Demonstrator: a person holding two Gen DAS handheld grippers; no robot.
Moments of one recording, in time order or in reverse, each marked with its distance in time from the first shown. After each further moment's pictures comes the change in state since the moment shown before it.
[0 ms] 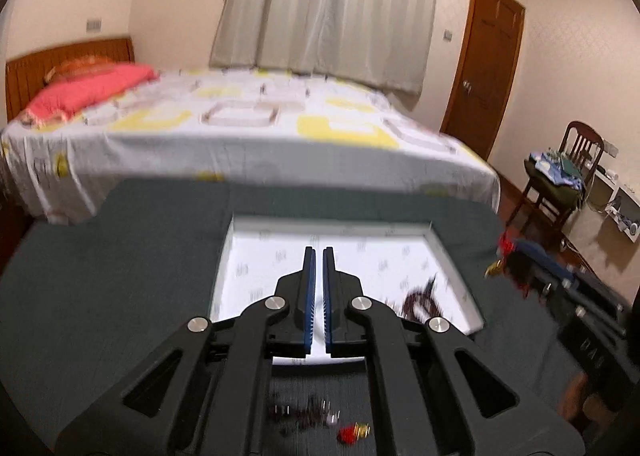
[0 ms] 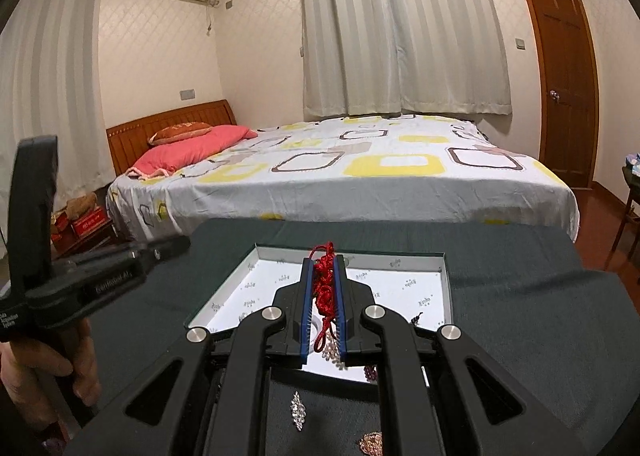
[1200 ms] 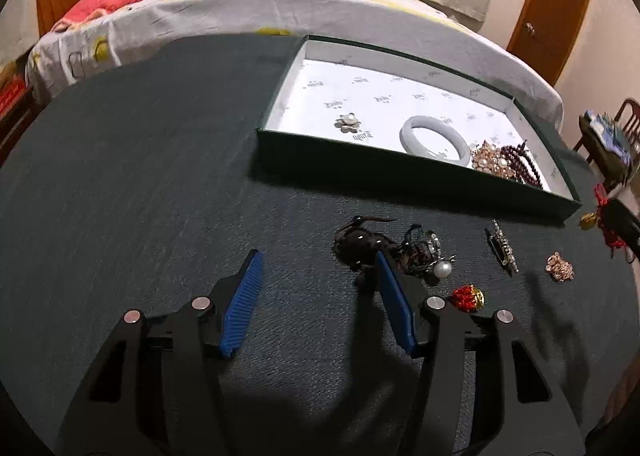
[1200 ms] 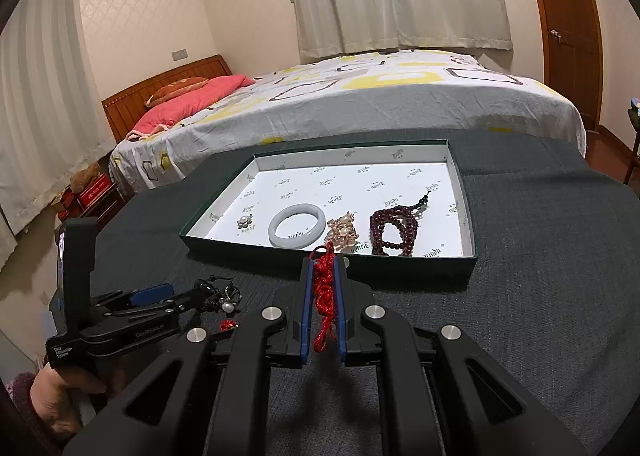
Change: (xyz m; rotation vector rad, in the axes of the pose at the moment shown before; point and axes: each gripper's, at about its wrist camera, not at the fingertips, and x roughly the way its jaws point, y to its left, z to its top) left arm 0.035 0.050 -0.119 -0.117 0.287 0.154; right arm 0.001 -0.009 -0.074 0.089 0.193 0.034
